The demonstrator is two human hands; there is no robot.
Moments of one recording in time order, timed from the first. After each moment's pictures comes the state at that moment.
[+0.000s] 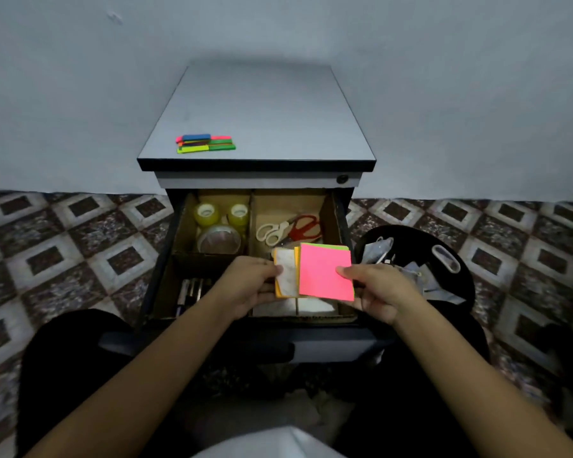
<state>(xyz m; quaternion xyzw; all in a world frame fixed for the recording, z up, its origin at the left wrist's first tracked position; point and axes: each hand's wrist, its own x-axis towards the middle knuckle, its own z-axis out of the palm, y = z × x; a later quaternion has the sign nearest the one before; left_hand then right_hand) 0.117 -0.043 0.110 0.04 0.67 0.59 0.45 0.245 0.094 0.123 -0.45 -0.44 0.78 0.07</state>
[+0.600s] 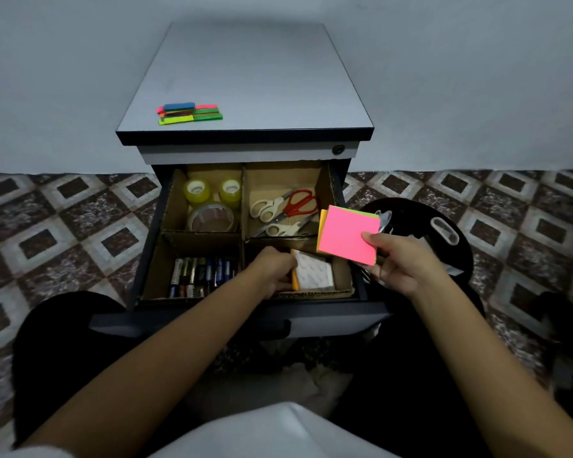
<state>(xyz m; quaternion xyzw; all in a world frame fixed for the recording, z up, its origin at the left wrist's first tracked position) 0.134 -0.001 0.074 0.02 0.73 0.49 0.48 0.260 0.121 0.113 -0.46 -0.40 0.78 0.16</state>
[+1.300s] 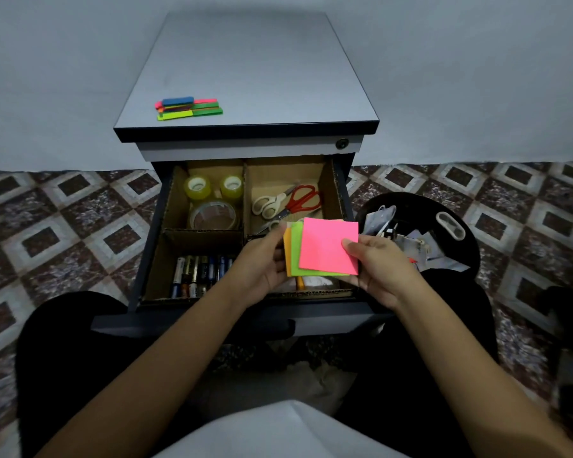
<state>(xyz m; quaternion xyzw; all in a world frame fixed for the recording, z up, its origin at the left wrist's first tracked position) 0.130 -0.030 0.094 0.02 0.60 0.63 0.49 0.248 0.089 0.105 -0.40 -0.50 0.76 0.10</state>
